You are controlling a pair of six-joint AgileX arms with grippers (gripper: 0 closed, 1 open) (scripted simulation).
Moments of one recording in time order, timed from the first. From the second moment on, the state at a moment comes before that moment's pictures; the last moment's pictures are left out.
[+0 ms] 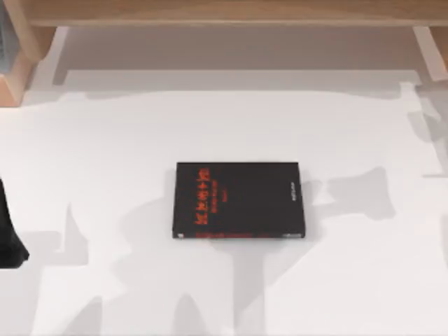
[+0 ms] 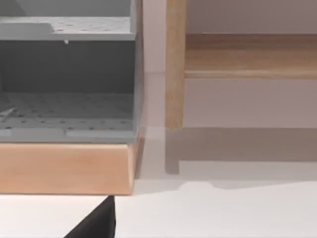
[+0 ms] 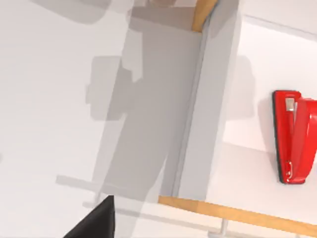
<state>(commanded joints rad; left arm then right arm) 0.00 0.00 0.00 0.00 0.00 0.00 -0.18 1.57 1.55 -0.94 -0.08 -0.38</state>
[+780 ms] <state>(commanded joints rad) 0.00 0.00 0.00 0.00 0.00 0.00 -0.39 2.64 2.67 -1.50 -0.05 -0.57</state>
